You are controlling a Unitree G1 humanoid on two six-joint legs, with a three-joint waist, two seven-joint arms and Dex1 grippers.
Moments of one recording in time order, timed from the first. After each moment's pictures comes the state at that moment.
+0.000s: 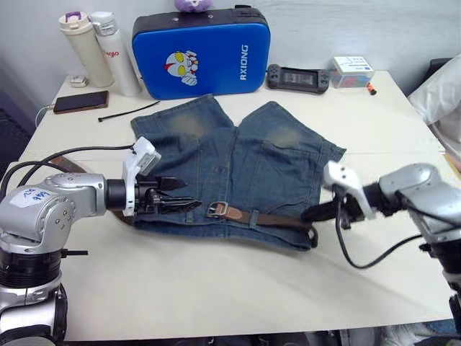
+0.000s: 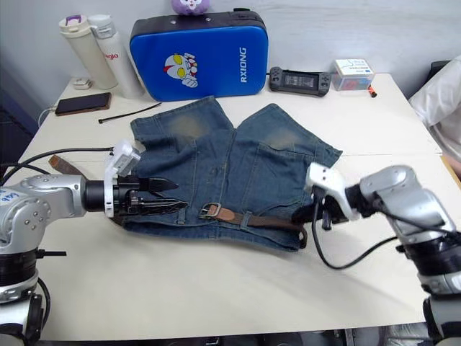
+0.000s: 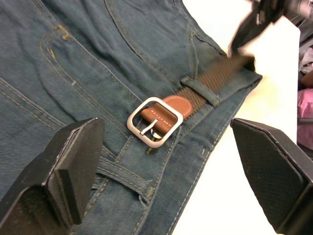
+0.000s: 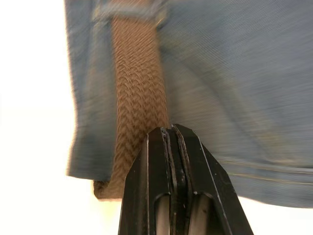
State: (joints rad) left arm -0.54 0.81 0.13 -0.31 -0.70 1.23 -0.83; right arm -0.49 -0.95 0.23 -0.17 0.29 0.81 1.36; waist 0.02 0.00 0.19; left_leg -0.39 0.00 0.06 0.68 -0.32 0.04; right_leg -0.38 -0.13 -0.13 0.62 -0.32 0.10
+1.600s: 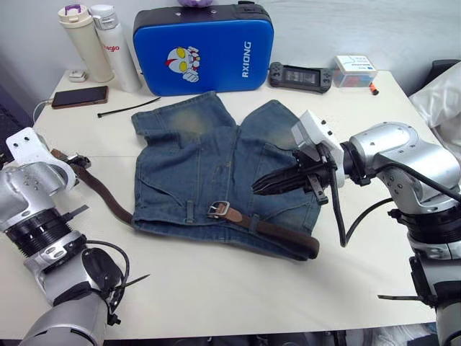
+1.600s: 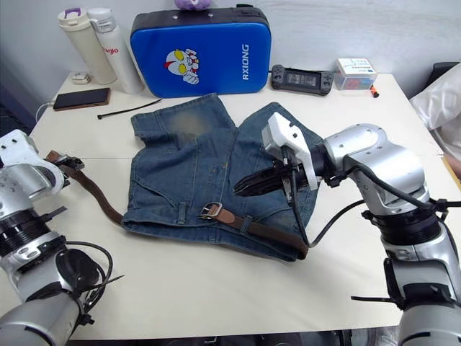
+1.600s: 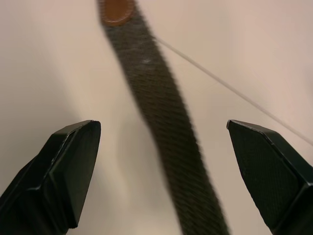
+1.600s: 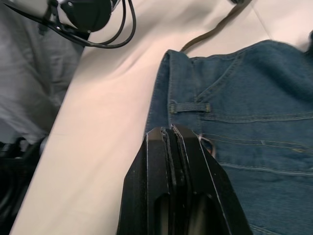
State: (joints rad) left arm -0.85 0.49 0.72 0.19 -0.13 1.33 0.29; right arm -0.87 -0.75 0.19 -0.21 0.56 0.79 1.33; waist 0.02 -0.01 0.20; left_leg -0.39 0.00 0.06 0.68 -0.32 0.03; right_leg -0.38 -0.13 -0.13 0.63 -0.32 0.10
